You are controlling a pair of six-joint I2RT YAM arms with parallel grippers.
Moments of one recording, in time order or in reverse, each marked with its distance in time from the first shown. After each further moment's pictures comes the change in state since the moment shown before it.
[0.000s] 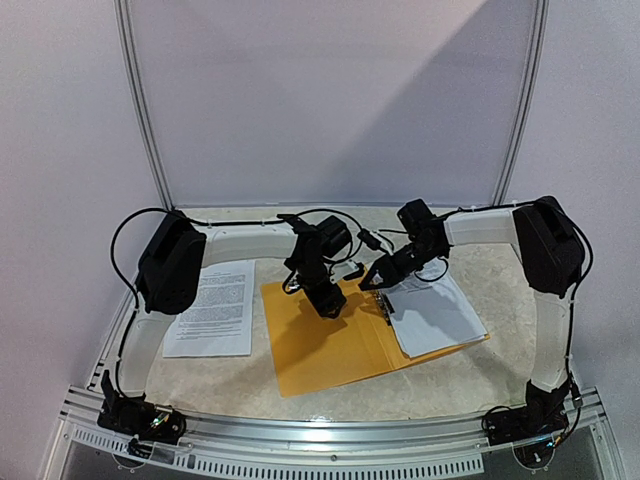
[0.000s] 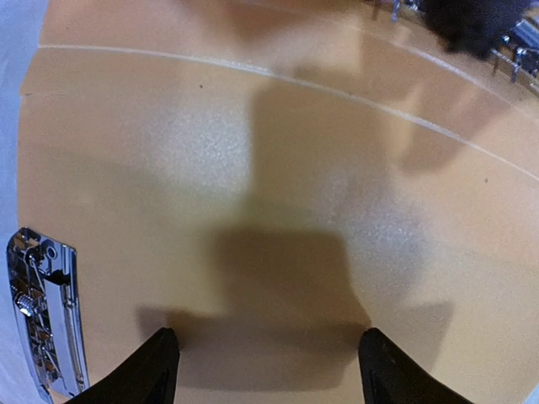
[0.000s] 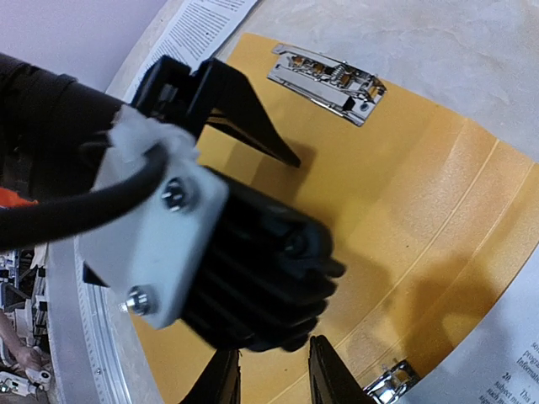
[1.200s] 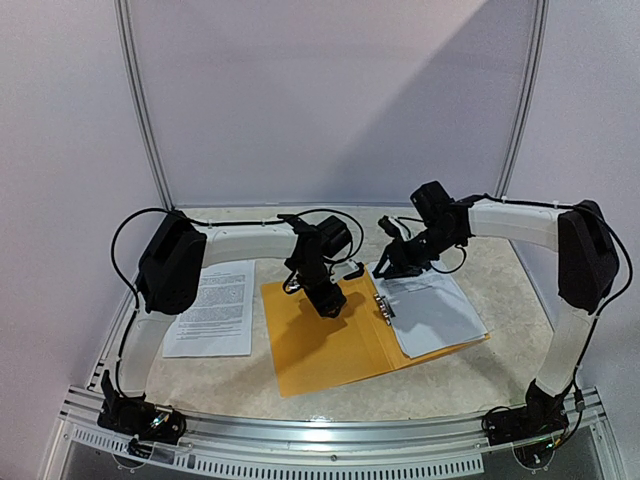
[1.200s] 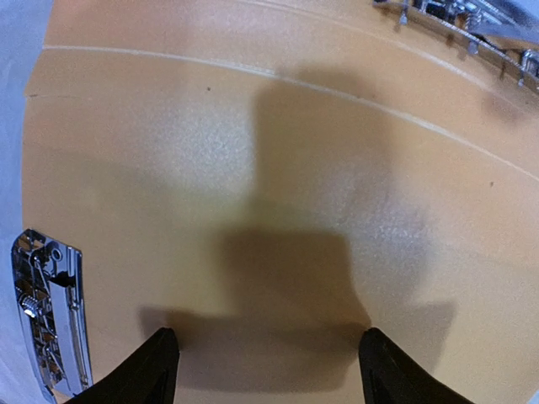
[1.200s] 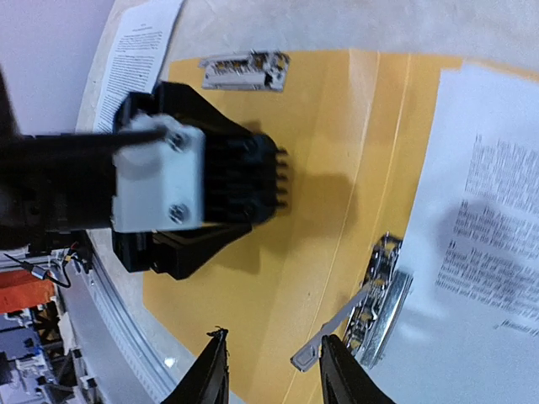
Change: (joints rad) left arm -0.005 0.002 0.002 0.005 -0.019 0.002; right arm 0.016 -0.243 -0.056 -0.130 0.236 0.338
